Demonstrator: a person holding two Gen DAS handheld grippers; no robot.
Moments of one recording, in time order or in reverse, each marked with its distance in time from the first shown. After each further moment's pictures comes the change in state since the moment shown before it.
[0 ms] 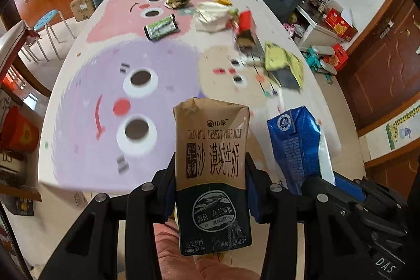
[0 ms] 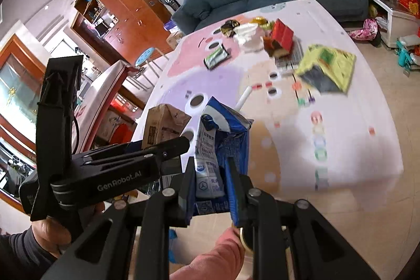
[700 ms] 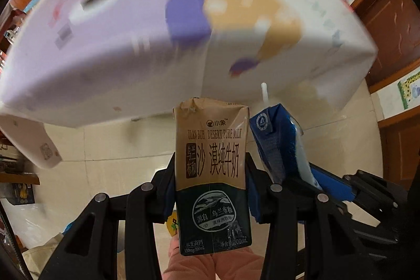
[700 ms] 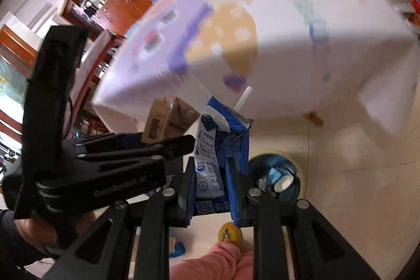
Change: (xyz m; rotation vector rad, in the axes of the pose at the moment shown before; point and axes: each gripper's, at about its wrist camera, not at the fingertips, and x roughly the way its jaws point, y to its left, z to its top) left arm 0.118 0.006 -0.146 0.066 0.195 0.031; right arm 0.091 -0.054 -0.157 0.050 0.128 -0.052
